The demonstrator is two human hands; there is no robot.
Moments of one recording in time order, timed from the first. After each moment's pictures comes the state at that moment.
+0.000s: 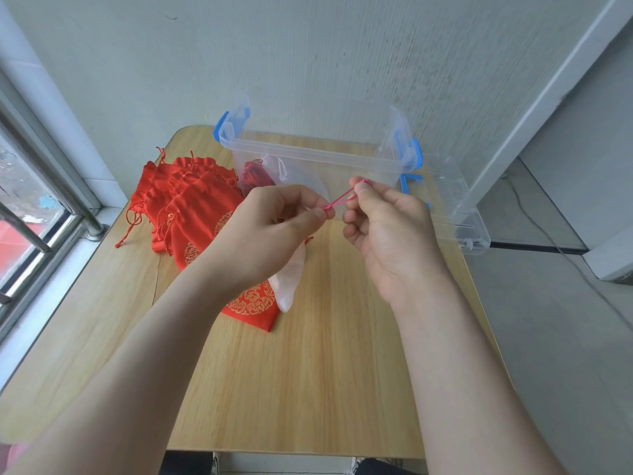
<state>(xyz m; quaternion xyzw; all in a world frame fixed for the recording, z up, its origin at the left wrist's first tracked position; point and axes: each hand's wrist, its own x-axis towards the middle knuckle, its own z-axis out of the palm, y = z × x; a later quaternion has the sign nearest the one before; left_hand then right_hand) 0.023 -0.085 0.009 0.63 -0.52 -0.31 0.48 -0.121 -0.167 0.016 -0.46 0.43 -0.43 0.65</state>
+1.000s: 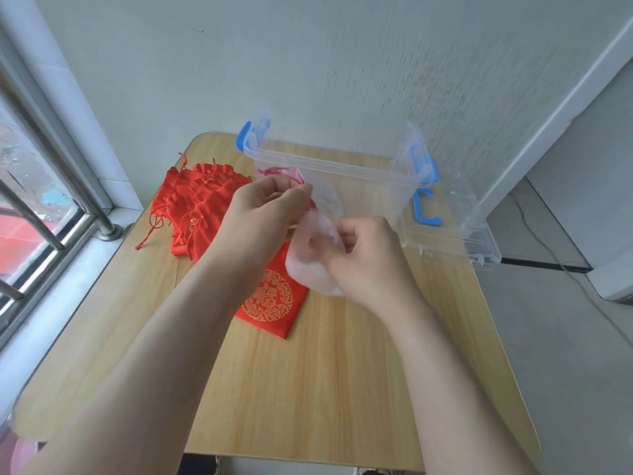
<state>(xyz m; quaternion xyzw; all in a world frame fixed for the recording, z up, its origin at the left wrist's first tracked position) 0.040 -0.091 0.006 0.60 -0.30 -0.38 0.64 -0.108 -0.153 -0.003 -0.78 0.42 -0.24 0.39</state>
